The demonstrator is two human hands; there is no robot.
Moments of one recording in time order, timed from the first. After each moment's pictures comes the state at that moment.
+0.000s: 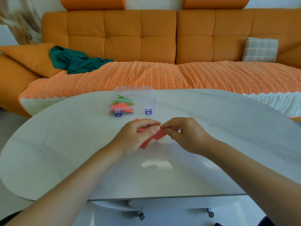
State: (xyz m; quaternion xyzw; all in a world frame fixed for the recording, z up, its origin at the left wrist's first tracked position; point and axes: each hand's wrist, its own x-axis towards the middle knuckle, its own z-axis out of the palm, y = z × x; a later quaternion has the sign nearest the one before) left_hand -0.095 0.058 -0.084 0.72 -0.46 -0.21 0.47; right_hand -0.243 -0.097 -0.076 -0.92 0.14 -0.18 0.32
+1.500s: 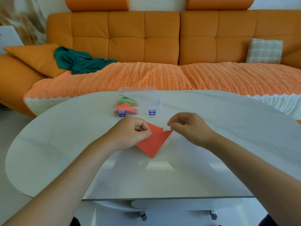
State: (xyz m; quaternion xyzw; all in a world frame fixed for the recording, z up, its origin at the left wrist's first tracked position) left_hand -0.077 0.072 -0.060 0.79 -0.45 -0.21 0.37; right_hand -0.233 -0.102 -0.065 -0.86 0.23 -0.17 0.42
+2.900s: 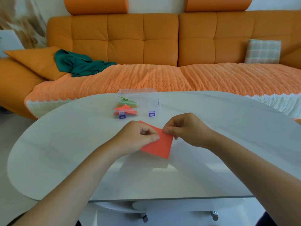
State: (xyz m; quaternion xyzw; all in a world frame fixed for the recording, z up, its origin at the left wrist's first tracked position) left_hand -0.098 0.068 -0.060 0.76 -0.43 -0.26 0.41; right_hand -0.230 -0.100 -0.058 -0.87 0.16 -0.13 0.46
